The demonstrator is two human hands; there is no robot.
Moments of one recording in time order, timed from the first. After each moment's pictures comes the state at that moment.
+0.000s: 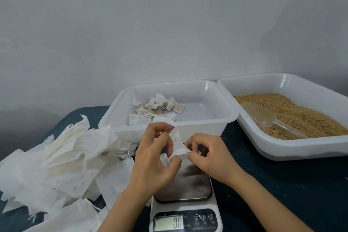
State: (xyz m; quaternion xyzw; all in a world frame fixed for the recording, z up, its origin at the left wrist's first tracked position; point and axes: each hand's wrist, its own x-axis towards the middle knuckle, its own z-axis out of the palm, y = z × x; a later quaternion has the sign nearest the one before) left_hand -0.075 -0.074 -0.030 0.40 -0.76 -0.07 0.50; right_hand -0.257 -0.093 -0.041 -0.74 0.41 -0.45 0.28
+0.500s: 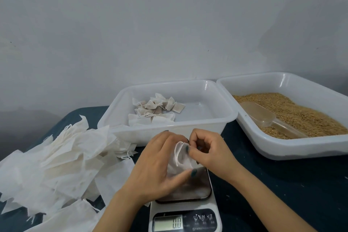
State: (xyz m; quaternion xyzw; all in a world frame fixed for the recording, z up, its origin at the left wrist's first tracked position) left_hand -0.071 -0.074 -0.028 0.35 -0.86 -0.02 0.36; right_hand -0.256 -0.090 -0.029 -0.71 0.34 -0.48 0.37
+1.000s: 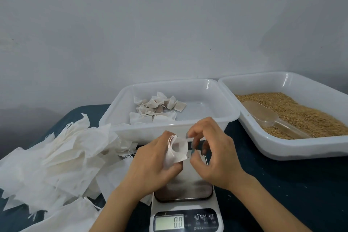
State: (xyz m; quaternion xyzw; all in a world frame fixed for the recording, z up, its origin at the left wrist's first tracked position) left_hand -0.062 -0.077 -0.030 0.43 -0.83 -0.03 0.35; right_hand -0.253 -0.078 -0.023 -0.78 0.34 -0.51 0.09
